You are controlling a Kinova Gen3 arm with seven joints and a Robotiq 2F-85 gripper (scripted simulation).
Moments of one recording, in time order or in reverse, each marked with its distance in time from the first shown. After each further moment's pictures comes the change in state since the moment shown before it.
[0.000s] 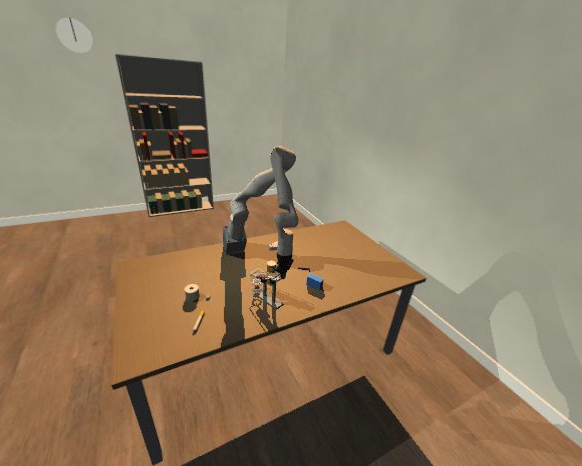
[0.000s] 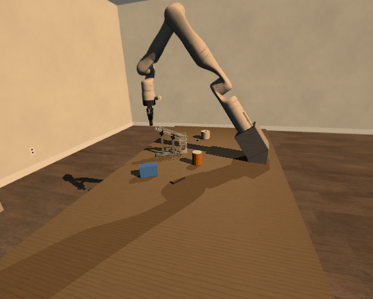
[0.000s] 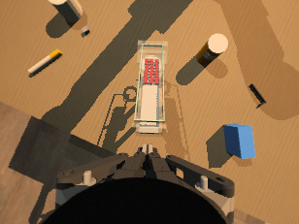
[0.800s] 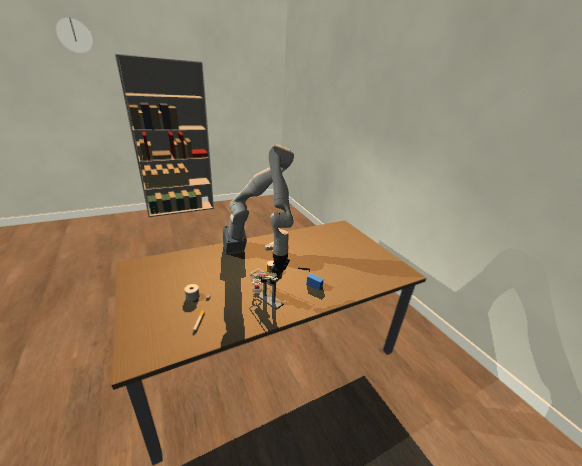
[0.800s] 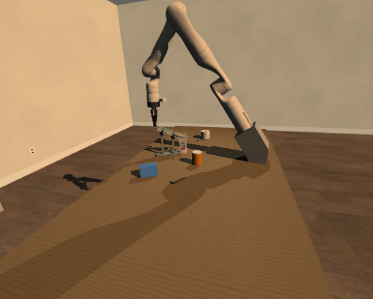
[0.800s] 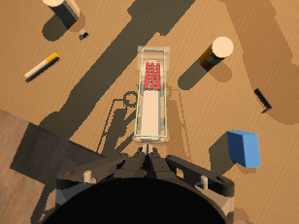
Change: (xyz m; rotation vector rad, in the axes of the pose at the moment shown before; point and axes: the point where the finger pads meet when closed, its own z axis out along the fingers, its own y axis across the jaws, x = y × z) arm 0.023 -0.003 0.011 0.005 -0.016 0.002
